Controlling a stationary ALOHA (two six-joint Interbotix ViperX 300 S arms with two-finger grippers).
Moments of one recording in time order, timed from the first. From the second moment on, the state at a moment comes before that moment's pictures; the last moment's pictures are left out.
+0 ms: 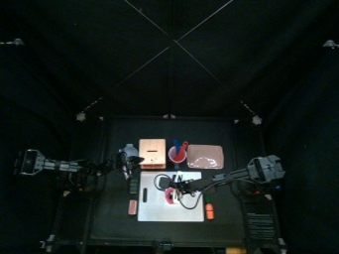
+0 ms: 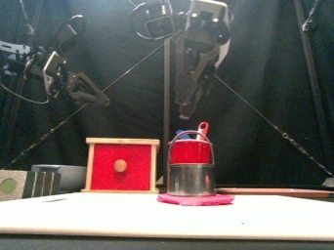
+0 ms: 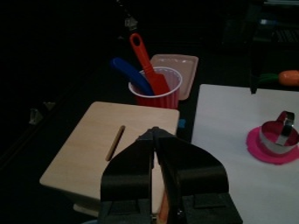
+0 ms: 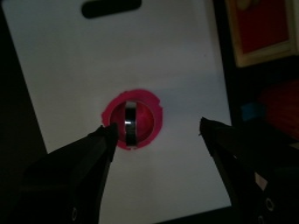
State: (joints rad) left arm 0.04 -0.53 1.17 -0.63 -0.52 0.63; right arm 0.18 -0.02 0.35 -0.29 0.63 0.54
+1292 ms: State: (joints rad) left arm -0.32 0.19 0.96 -0.24 -1.10 0.05; right arm 0.22 -0.08 1.11 0.30 -0.97 -0.13
